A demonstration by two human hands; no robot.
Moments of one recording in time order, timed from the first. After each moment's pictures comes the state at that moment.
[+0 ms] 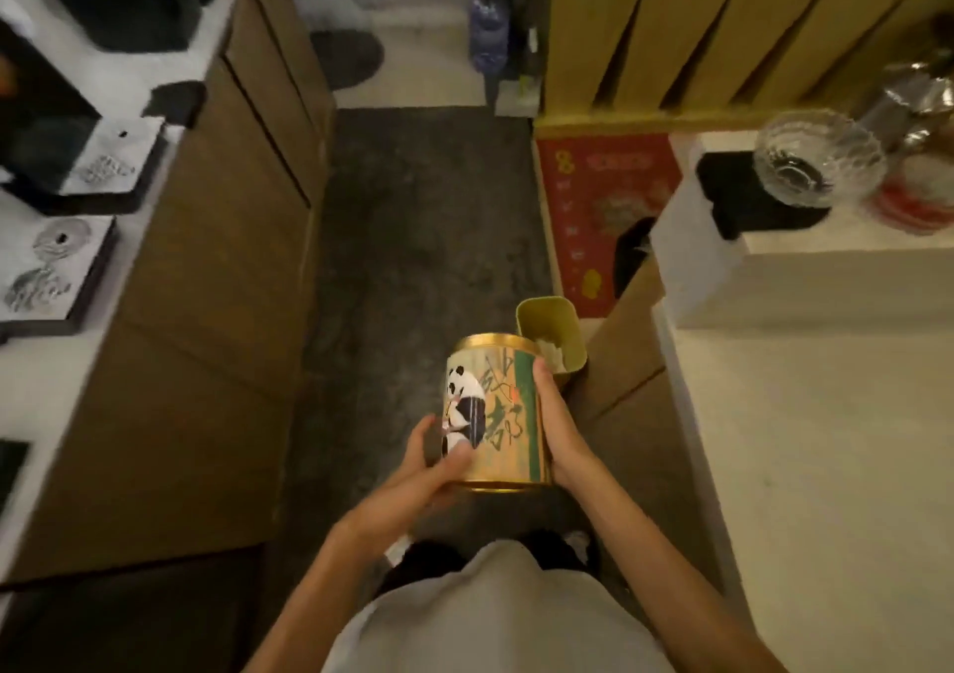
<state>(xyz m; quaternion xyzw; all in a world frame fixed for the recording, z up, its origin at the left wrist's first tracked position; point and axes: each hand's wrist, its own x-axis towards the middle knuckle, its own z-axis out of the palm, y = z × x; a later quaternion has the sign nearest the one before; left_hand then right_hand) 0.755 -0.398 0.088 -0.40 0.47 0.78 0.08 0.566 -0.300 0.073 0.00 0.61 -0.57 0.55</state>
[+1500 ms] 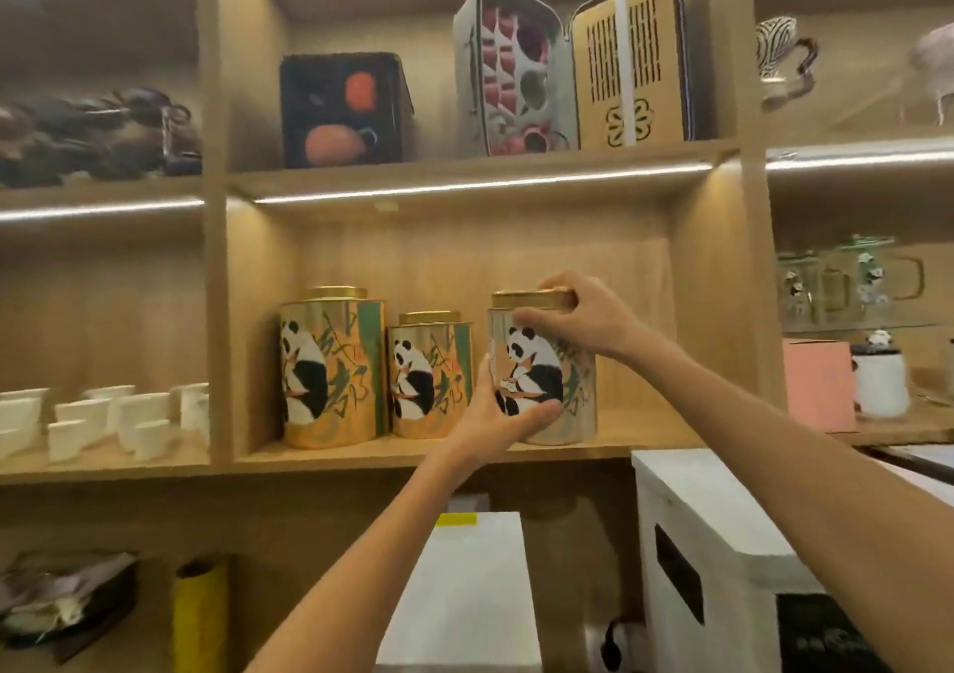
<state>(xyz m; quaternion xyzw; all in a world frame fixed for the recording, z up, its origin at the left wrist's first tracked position) 1.312 -1.013 0.586 -0.71 0.48 0.01 -0.52 1.201 -1.142 0.690 -0.88 0.06 -0.43 0.22</state>
